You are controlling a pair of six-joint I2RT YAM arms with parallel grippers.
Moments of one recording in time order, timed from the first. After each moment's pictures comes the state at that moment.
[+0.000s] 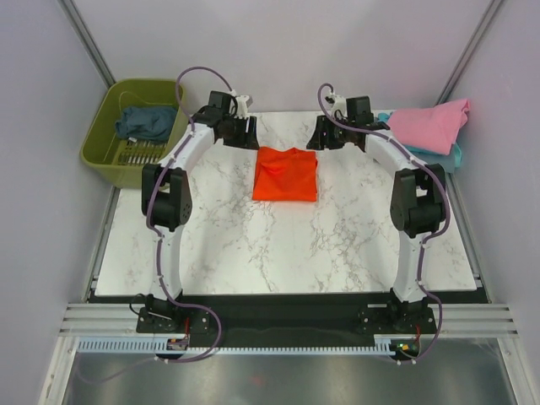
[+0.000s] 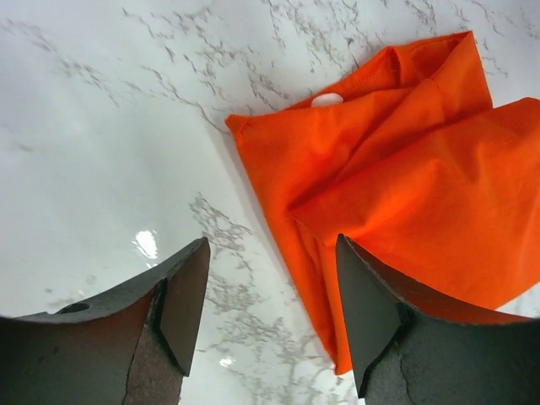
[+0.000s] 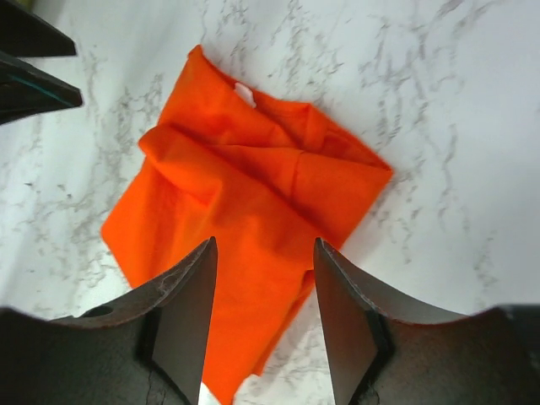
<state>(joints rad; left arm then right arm) -0.25 2.26 2.01 -0.59 0.36 -0.04 0.20 2.11 1.74 -0.34 -0.53 0.16</state>
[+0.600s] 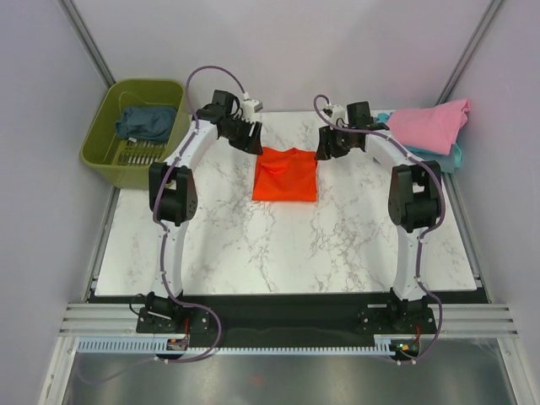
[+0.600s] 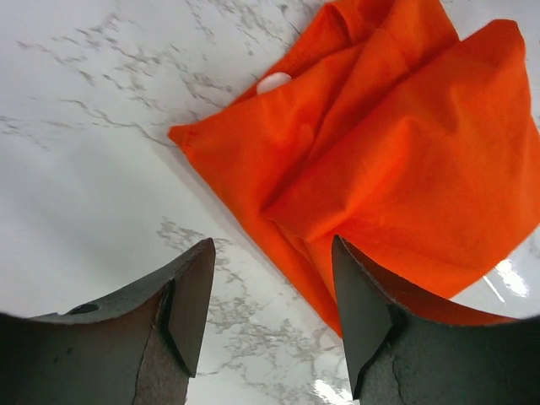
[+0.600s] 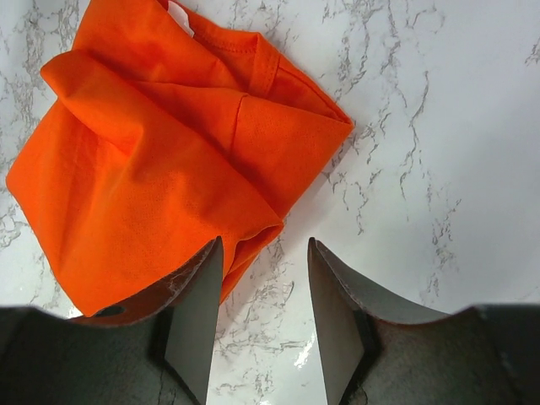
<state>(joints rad) -0.25 2.37 2.20 -0.74 0.49 0.24 0.17 2.18 1.78 -0.47 -0.50 -0.08</state>
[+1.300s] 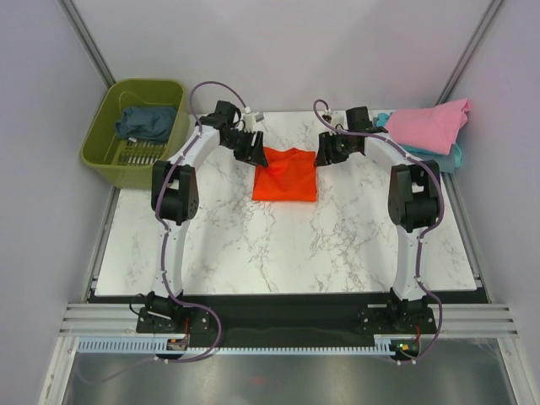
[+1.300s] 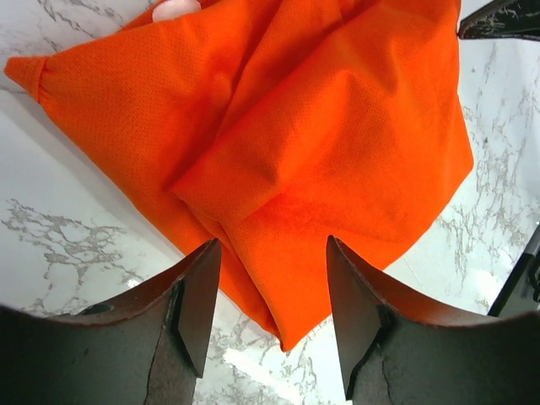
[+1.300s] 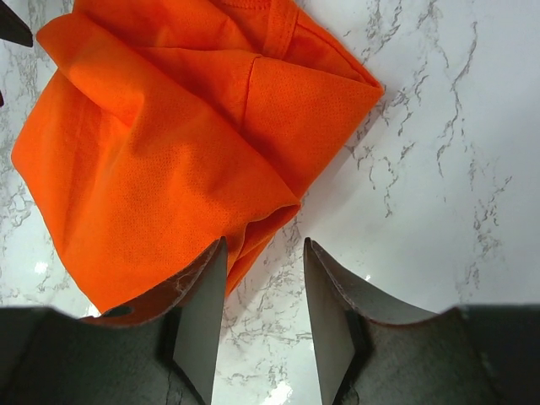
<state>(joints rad) -0.25 2.40 2.12 -0.80 0.71 0.10 0.17 2.19 1.74 -0.49 -0.55 -0.07</state>
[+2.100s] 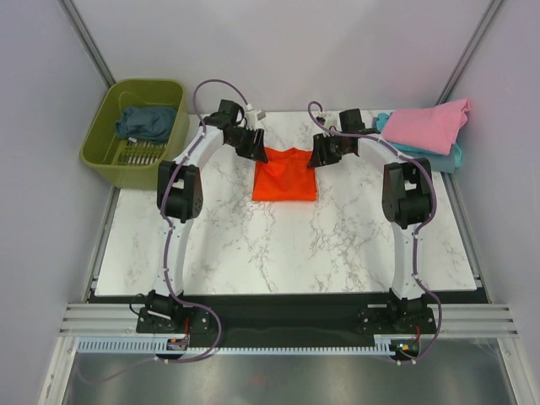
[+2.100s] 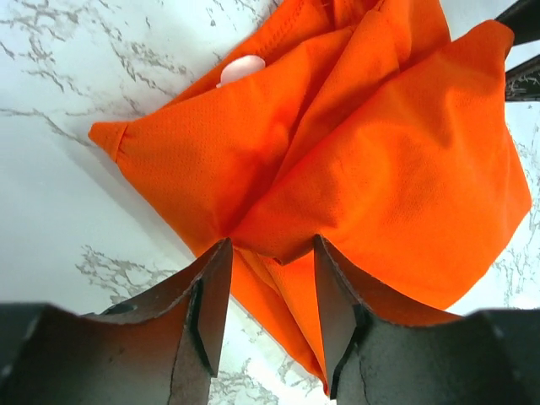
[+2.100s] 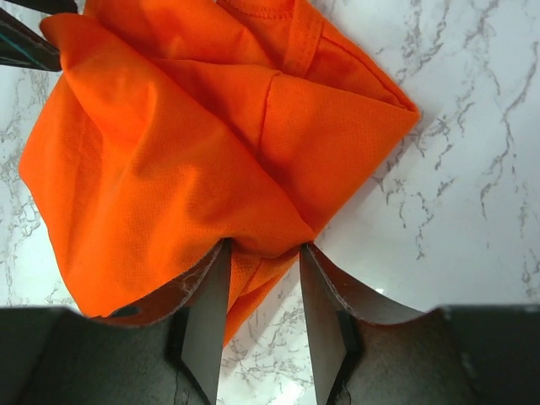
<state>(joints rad) -0.26 2.49 2.22 -0.75 0.63 0.10 0.19 2.26 1.78 -0.46 -0.59 -0.04</state>
